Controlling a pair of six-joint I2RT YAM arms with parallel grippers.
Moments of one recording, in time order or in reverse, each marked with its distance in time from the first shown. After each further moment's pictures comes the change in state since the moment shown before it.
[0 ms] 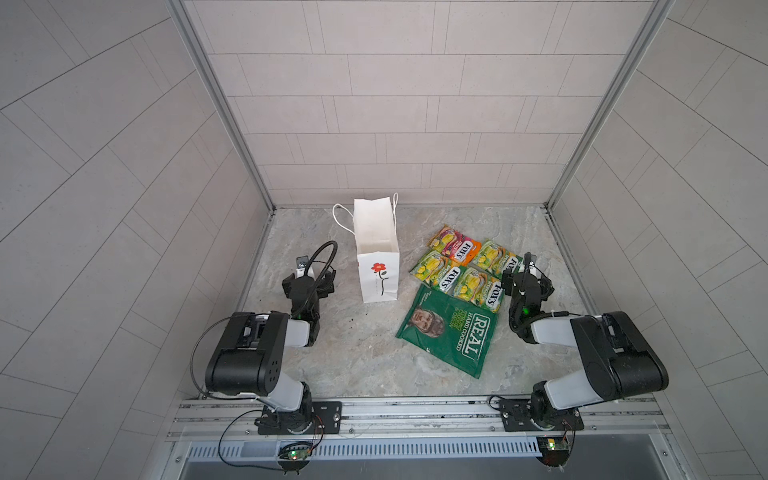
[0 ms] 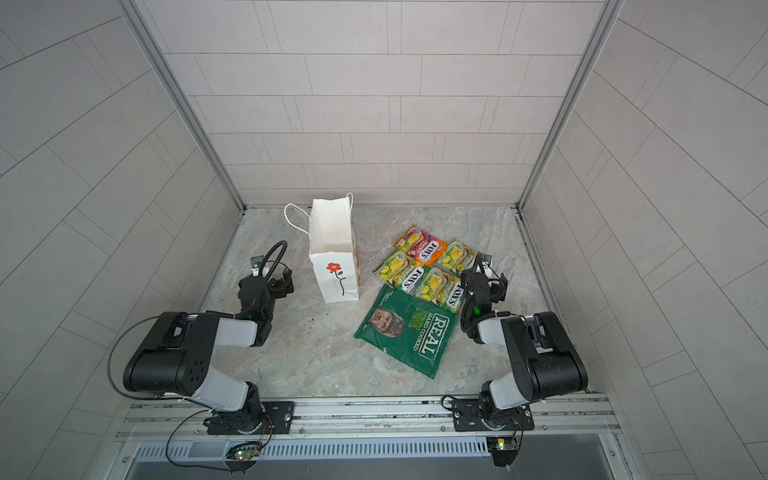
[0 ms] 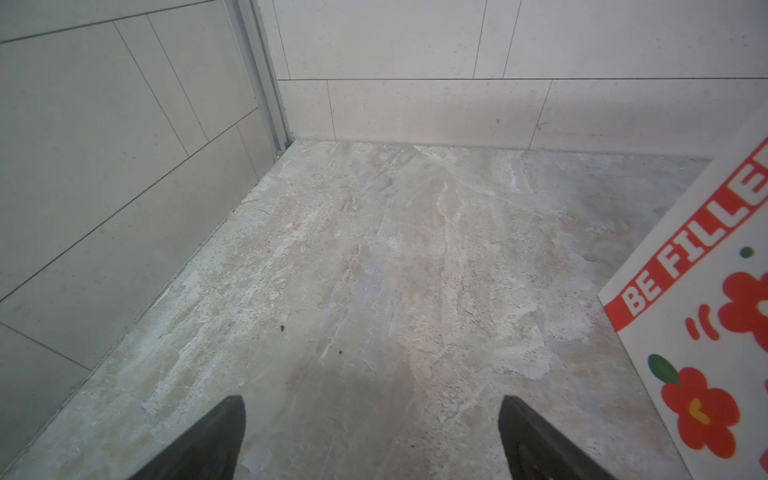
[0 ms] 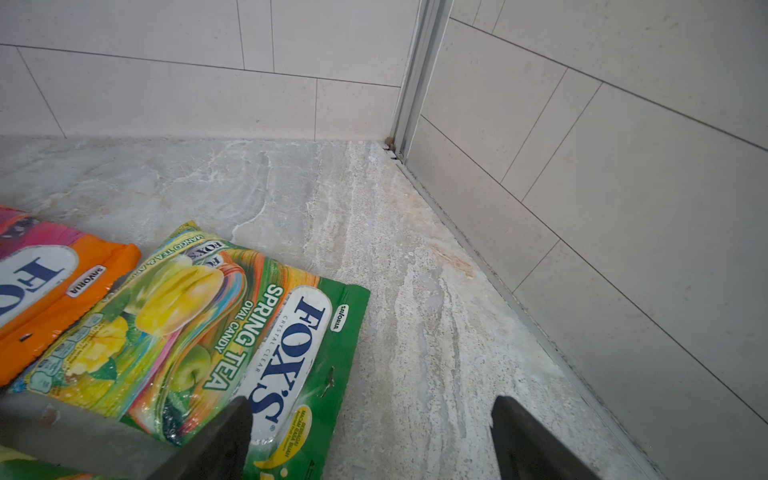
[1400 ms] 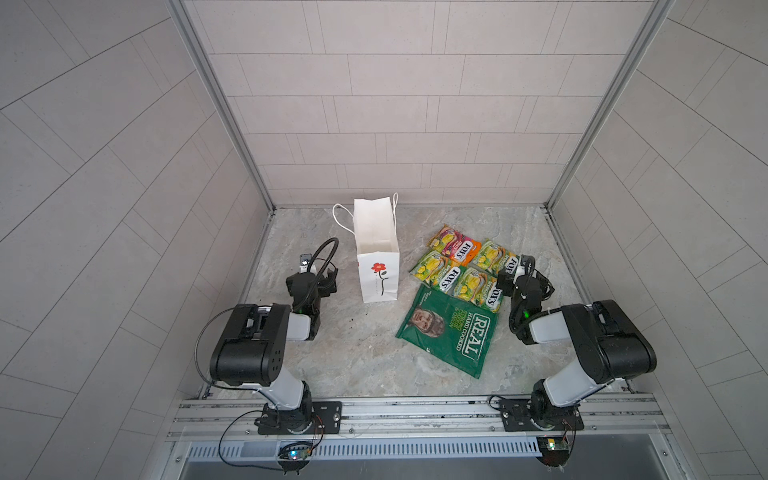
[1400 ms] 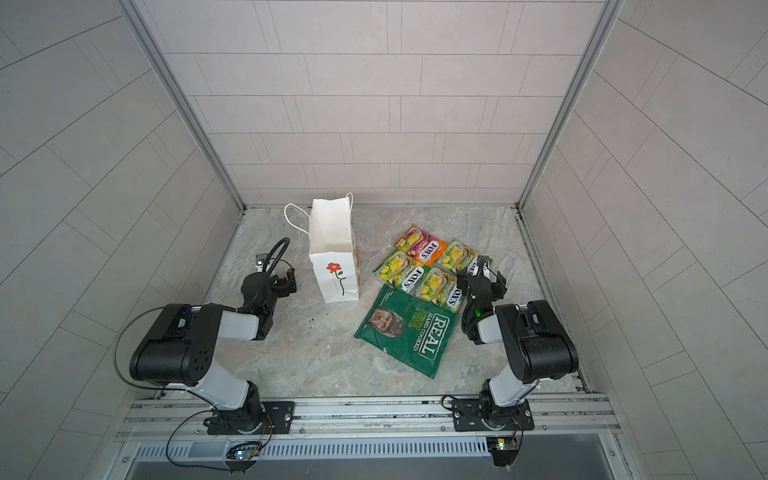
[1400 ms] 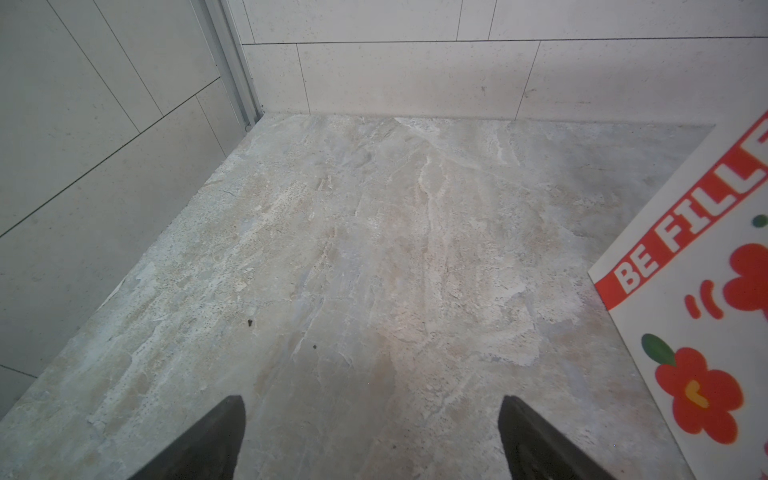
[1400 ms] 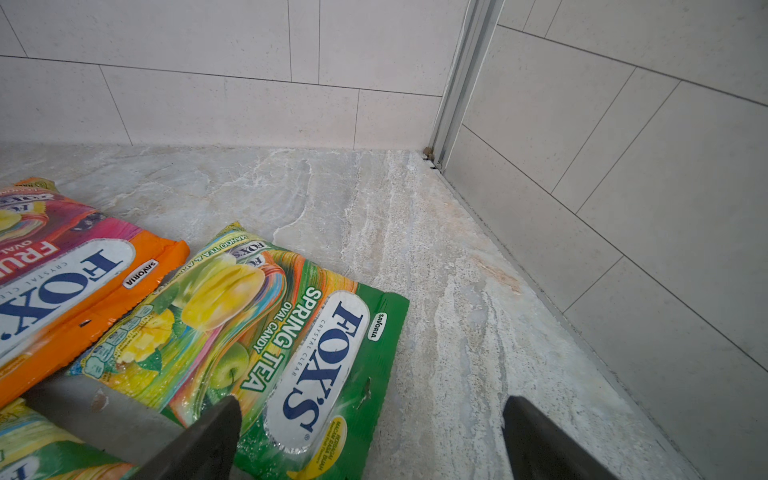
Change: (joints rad) left arm 0.006 0.047 0.057 -0.080 0.039 -0.003; right arm -0.028 0.101 -0.012 0.151 -0.124 -0.026
